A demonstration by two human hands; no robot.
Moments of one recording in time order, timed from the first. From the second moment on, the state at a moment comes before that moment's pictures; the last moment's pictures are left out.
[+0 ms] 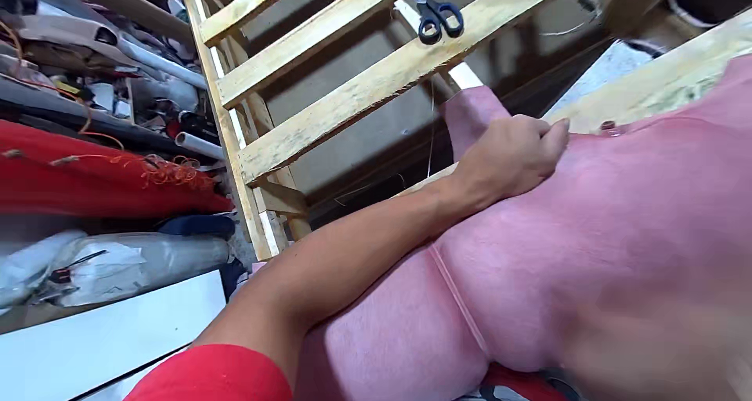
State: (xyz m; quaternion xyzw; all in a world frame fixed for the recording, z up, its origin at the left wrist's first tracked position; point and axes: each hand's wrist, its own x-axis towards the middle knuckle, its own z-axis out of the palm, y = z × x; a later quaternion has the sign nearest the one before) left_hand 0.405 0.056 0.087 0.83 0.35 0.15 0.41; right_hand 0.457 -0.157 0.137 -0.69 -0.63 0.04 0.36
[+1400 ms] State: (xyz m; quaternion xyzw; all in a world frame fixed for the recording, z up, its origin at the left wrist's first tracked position) left_hand 0.376 0.039 0.097 0.79 0.46 0.08 0.40; right_hand 0.598 0.066 0.105 -0.39 -0.73 0.56 0.06
